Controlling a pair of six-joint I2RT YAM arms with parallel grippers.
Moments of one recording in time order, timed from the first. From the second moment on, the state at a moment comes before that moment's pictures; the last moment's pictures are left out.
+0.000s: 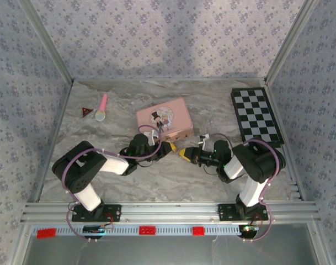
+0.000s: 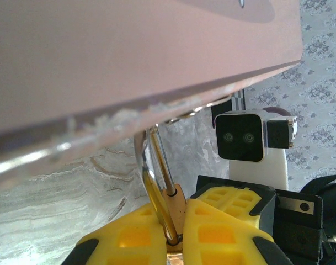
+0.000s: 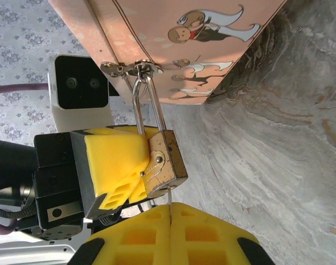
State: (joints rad) left arm -0.76 1.66 0.50 0.81 0.37 -1.20; right arm 0.45 1.74 0.23 1.28 -0.75 1.25
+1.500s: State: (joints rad) left arm -0.83 1.66 0.48 0.88 0.21 -1.31; right arm 0.48 1.72 0.23 1.28 -0.60 1.49
